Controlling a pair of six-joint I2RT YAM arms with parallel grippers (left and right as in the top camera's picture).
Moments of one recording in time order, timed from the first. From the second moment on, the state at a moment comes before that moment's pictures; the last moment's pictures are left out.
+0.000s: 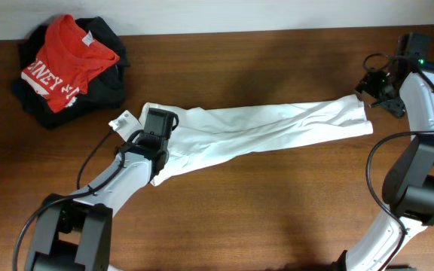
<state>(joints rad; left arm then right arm) -0.31 1.68 0.88 -0.23 -0.58 -0.94 -0.32 2.06 1.71 -0.86 0.06 0.37</state>
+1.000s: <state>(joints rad) -0.01 1.79 1.01 -0.74 -0.05 -0.66 -0.21 2.08 1.65 -1.09 -0.21 0.11</state>
